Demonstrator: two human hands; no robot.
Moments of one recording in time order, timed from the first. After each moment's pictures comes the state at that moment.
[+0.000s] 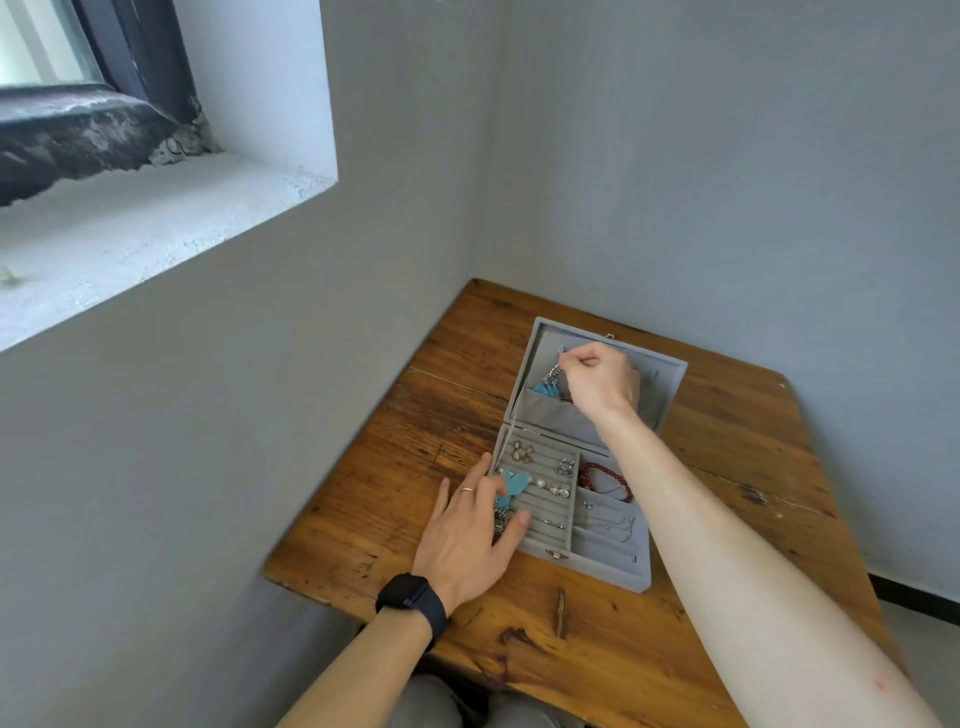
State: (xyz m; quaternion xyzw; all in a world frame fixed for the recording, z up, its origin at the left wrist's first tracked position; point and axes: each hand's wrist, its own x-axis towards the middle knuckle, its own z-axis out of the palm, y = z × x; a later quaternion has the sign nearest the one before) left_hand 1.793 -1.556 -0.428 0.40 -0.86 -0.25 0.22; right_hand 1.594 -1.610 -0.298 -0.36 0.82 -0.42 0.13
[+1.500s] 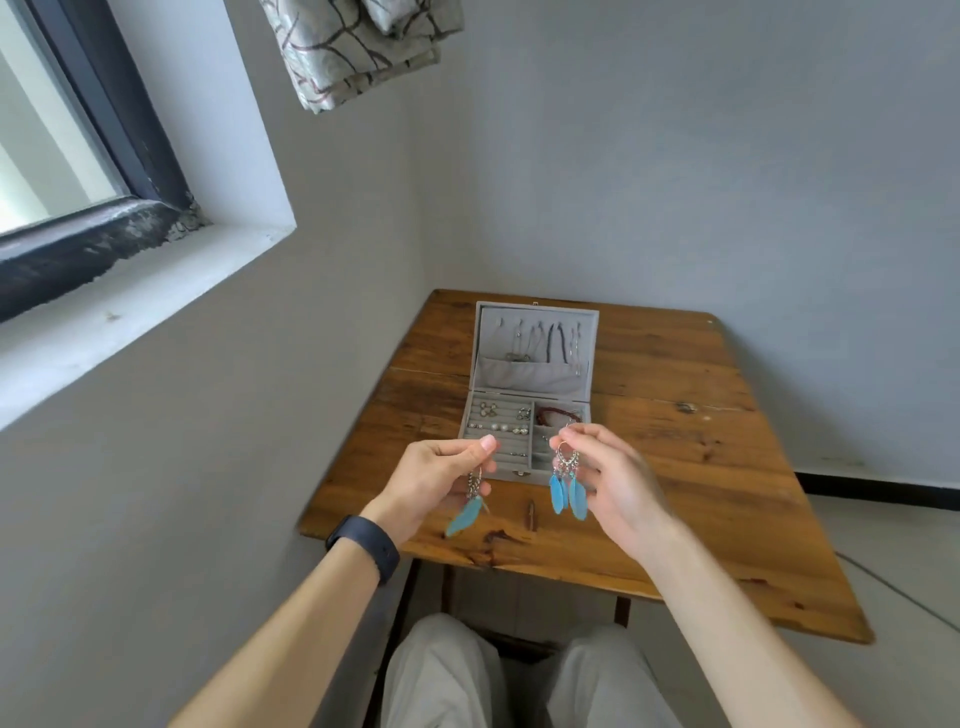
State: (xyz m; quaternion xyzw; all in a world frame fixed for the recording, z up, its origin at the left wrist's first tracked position) left_hand 1.837 -1.491 -0.307 0.37 -0.62 -0.66 0.22; right_hand 1.656 -1.366 -0.297 -0.24 0.58 -0.64 0.44
